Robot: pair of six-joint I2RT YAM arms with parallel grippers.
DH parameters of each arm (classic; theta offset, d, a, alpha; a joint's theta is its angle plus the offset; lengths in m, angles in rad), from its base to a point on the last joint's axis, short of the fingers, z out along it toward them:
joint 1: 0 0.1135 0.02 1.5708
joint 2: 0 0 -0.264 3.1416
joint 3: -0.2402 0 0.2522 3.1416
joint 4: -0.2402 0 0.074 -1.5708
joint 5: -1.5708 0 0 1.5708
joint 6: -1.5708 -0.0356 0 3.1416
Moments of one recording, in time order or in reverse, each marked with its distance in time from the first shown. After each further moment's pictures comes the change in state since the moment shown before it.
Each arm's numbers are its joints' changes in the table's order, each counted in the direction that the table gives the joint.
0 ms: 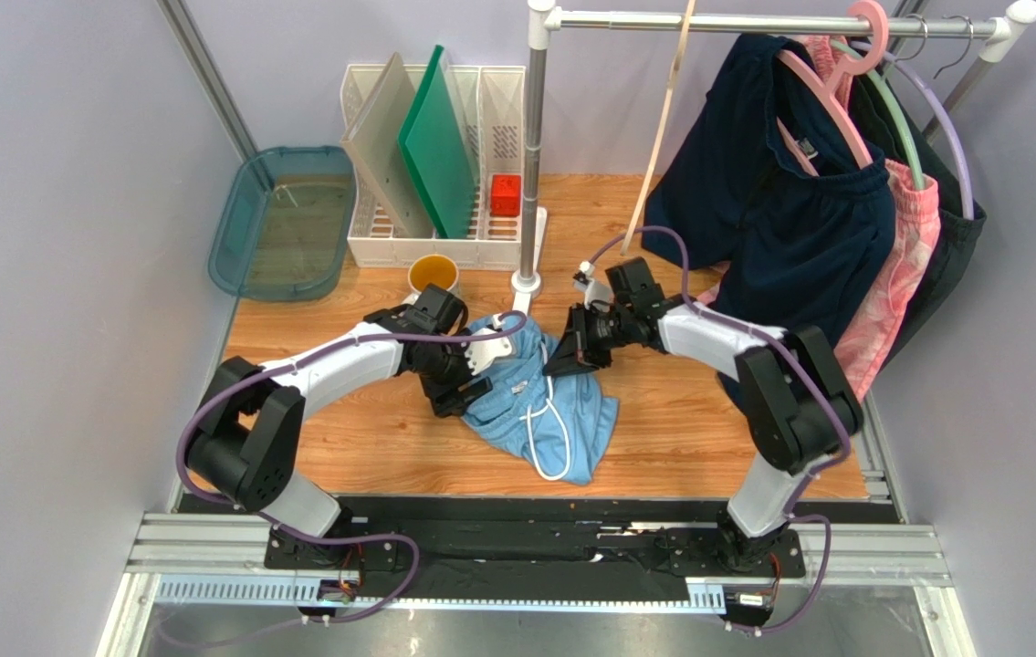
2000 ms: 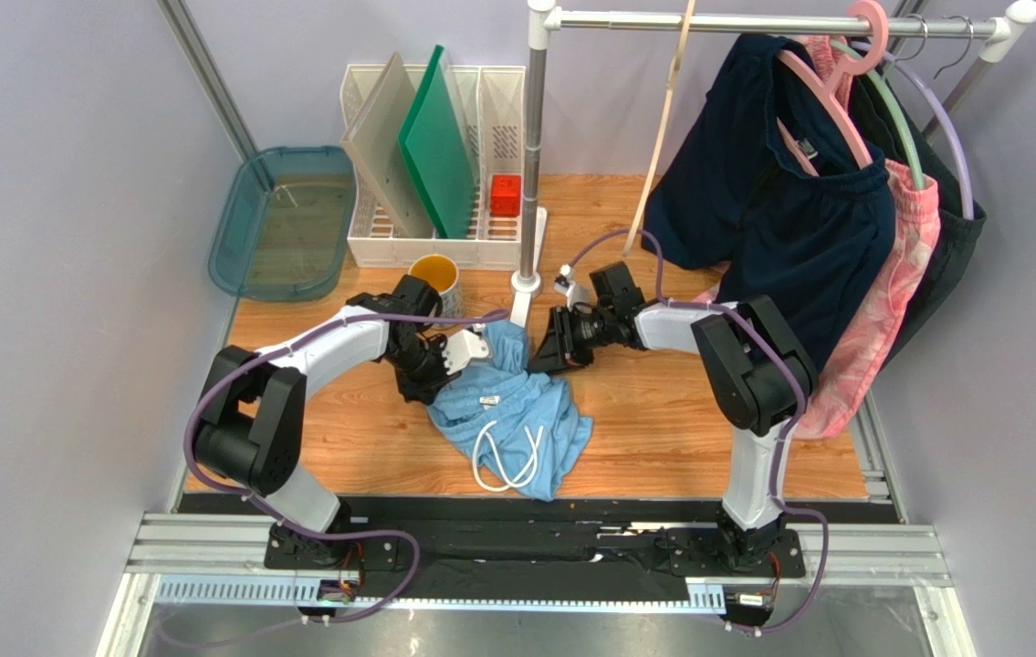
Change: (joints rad) left arm 0.145 -0.055 -0.052 -0.203 -0.062 -0.222; right arm 0.006 -0.183 -0.031 0.195 0.095 0.078
